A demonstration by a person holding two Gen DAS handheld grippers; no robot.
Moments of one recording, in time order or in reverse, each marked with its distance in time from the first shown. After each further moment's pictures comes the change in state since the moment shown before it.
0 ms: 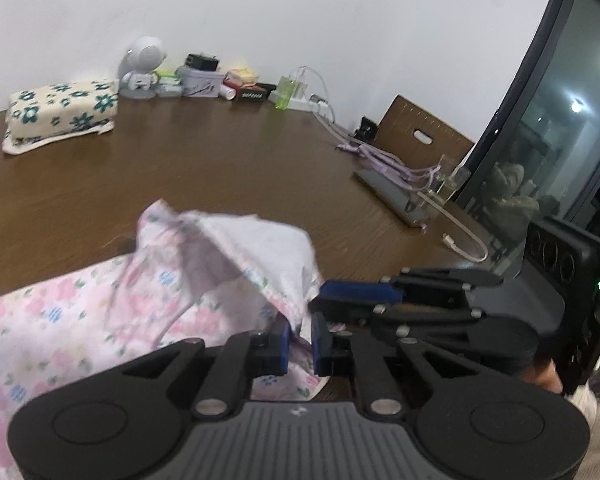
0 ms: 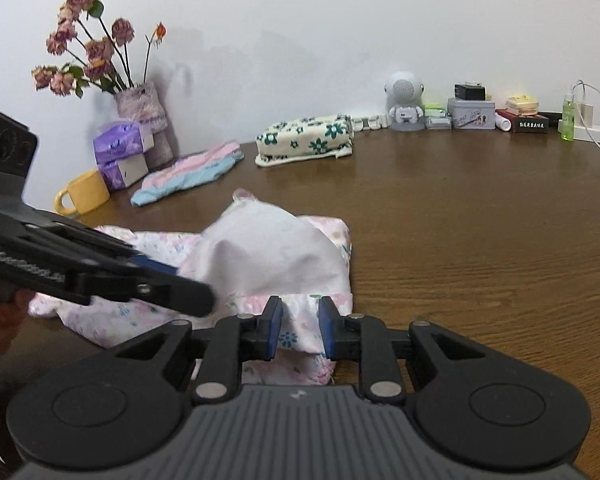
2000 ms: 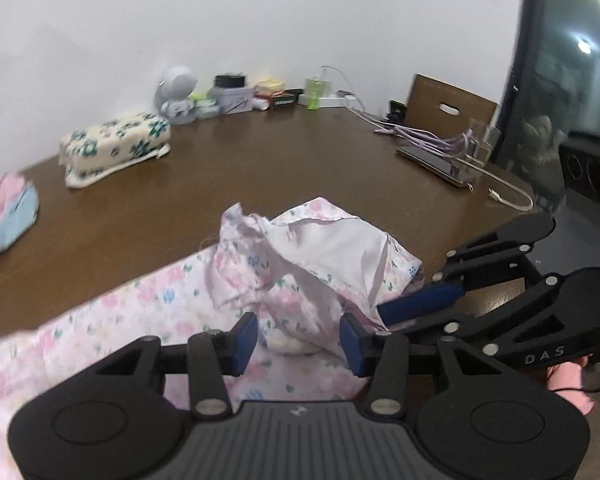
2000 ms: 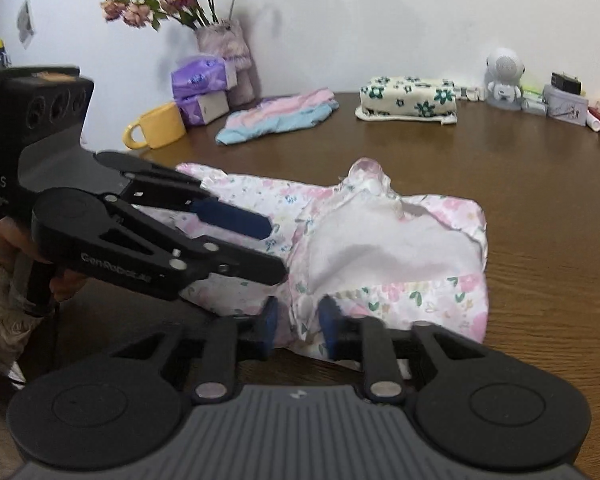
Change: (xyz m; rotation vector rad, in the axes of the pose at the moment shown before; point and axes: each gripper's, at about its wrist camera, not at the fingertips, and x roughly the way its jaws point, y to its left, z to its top) left arm -0.028 0.022 -0.026 0.210 -0.025 0.178; right arm 0.018 0.080 0.006 -0.121 0.160 0.140
